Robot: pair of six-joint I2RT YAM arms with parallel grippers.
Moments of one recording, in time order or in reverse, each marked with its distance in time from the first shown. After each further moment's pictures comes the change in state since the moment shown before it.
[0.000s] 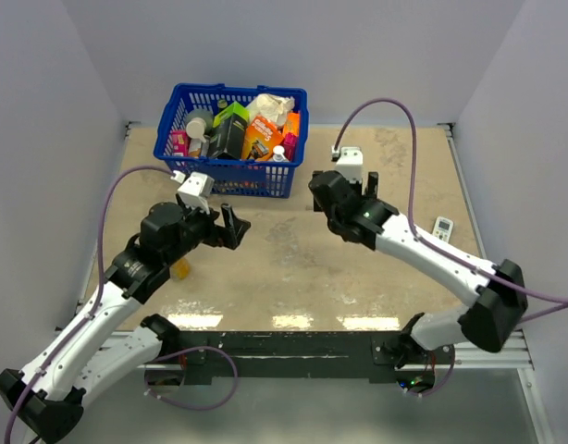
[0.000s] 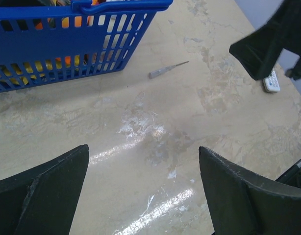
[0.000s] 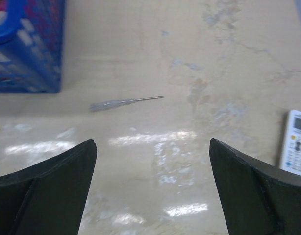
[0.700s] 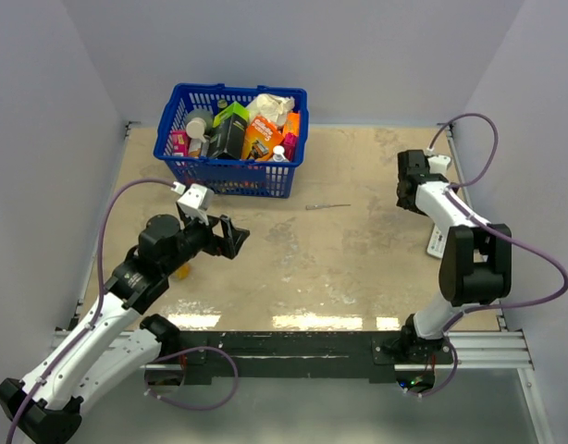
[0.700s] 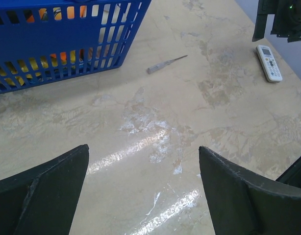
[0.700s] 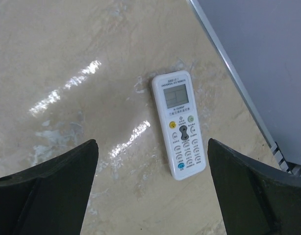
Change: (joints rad) left arm 0.000 -0.080 -0.122 0.067 0.026 0.047; right arm -0.774 0.309 -0.011 -0.061 -0.111 -0.071
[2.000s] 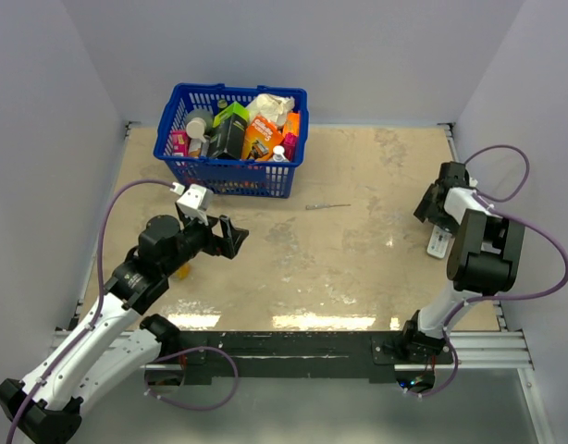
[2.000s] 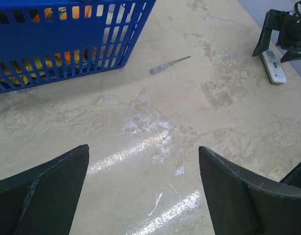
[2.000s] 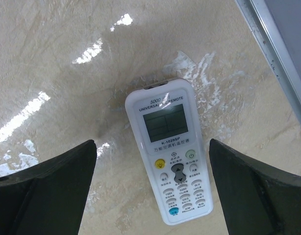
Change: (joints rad) left arm 0.000 -0.006 -0.008 0.002 -0.012 -0.001; right arm -0.323 0.111 -0.061 0.123 -0.401 -0.078
